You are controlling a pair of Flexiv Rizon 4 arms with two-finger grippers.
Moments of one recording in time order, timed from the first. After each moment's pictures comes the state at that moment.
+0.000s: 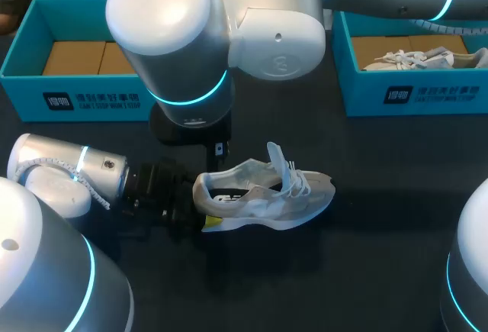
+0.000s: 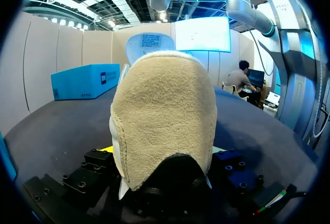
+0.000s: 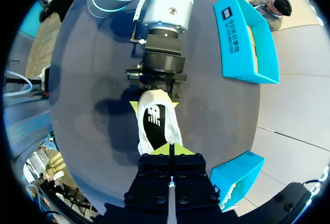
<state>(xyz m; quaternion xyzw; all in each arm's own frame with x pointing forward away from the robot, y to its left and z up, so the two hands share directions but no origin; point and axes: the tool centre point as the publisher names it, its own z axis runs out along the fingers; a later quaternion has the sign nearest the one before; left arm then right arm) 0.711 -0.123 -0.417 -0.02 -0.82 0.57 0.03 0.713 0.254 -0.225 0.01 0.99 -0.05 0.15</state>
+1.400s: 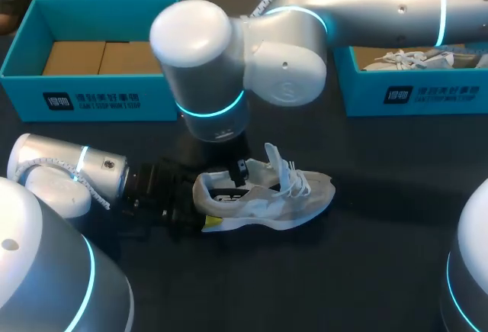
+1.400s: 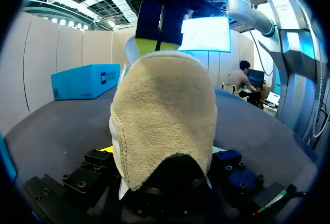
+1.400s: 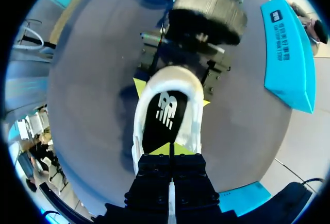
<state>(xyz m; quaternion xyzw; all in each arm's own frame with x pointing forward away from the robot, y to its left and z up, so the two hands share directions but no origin) 0.711 -0.123 -0.417 -0.02 -0.82 0.57 0.03 0.731 0.227 -0.330 -0.12 0.99 -0.07 0.06</state>
